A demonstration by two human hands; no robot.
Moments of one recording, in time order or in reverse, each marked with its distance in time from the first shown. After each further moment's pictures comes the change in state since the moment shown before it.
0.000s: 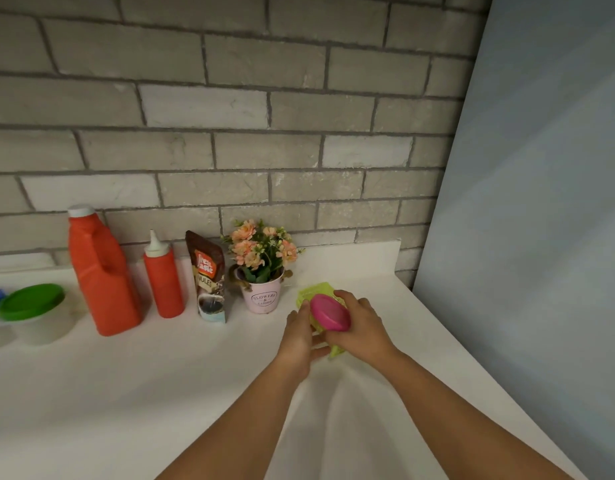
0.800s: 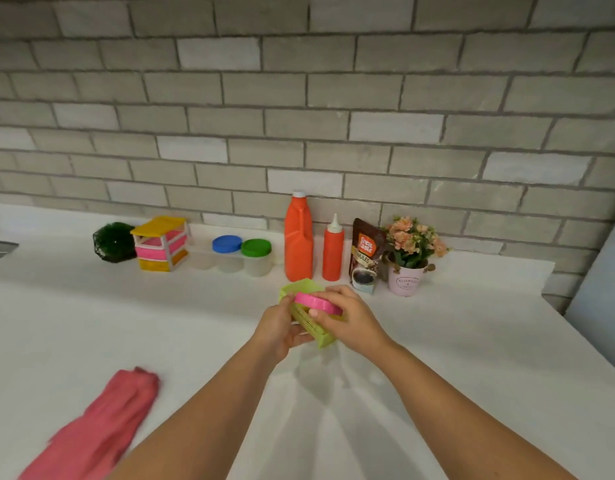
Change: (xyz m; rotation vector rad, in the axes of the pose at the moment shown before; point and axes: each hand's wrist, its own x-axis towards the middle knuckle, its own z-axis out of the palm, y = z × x) left_hand -0.191 0.038 -0.225 -0.168 0.320 0.136; right_hand -0.118 -0.189 0.123 0.243 -0.268 -0.557
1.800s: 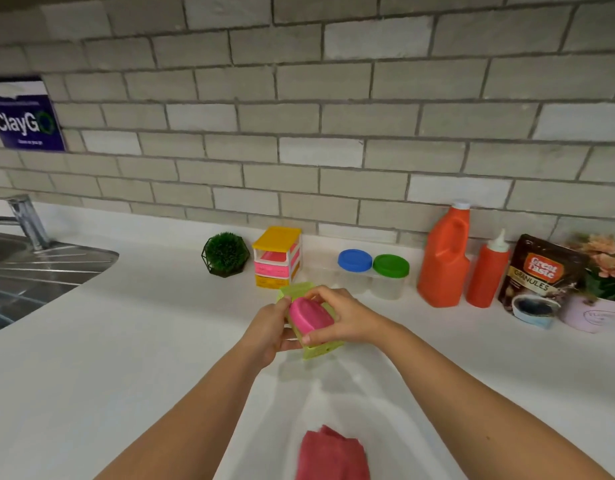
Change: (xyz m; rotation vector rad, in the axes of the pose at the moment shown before) left_hand 0.068 0.123 -0.313 0.242 0.068 0.029; right_hand 0.186 -0.147 0.239 -0.083 -0.361 -0.074
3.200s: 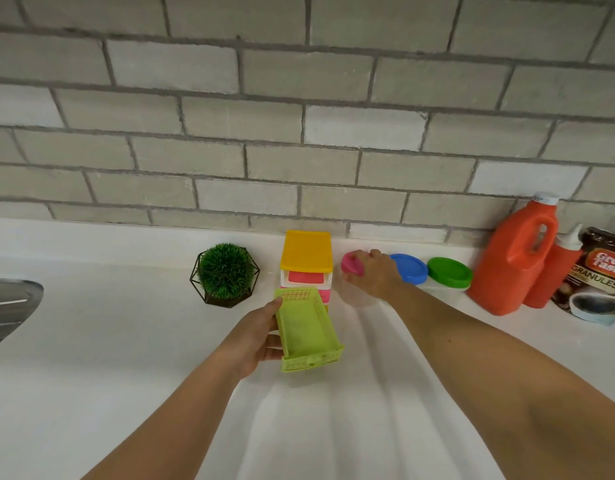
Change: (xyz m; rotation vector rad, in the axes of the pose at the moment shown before) left_hand 0.179 0.024 -0.146 0.051 -0.268 -0.176; right_hand 0.218 0.054 -0.003 -0.595 0.249 0.593
